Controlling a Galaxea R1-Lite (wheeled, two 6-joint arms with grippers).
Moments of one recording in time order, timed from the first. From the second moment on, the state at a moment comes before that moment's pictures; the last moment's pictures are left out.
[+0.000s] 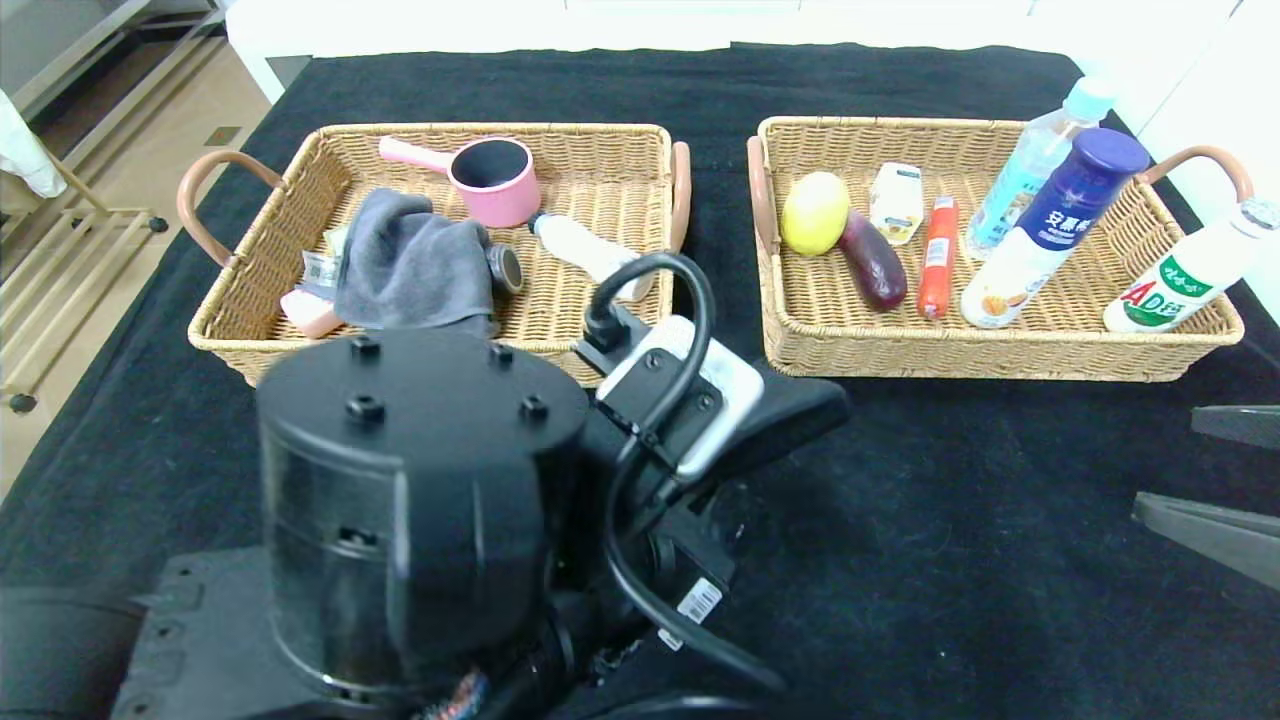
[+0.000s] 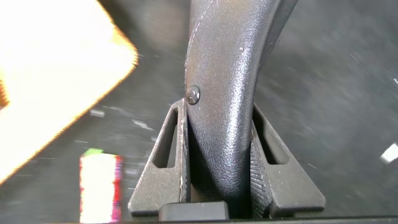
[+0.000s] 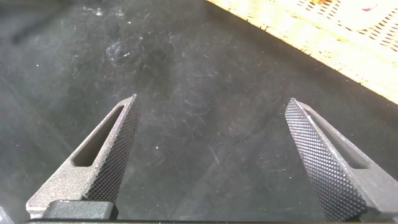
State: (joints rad) left arm -1.04 1.56 -0.94 -0.35 0.56 0.24; right arm 0.13 1.04 -0.81 0.09 0.46 -0.21
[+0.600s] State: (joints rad) left arm -0.71 1.49 -1.14 -0.18 0.37 0.26; right arm 0.13 1.04 -0.81 0.09 0.47 -0.21
